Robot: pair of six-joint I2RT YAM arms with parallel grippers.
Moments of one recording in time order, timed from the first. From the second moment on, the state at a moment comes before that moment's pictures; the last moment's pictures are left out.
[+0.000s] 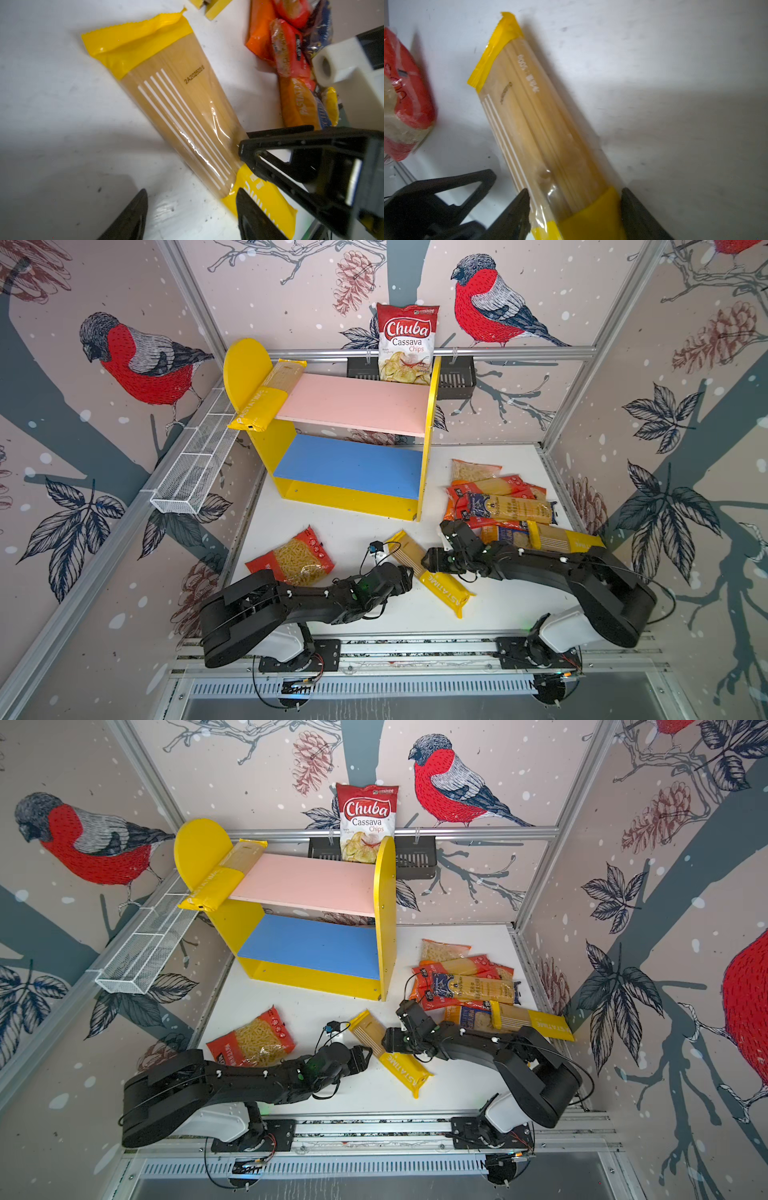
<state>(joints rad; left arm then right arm) -1.06 1.38 0.37 0.29 -0.26 -1.16 0.83 1.54 0.68 -0.08 -0.21 0.72</state>
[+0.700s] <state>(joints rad) -0.98 1.28 0.26 0.33 -0.24 -1.20 0.73 1.58 0.64 0.02 -0.45 0.68</state>
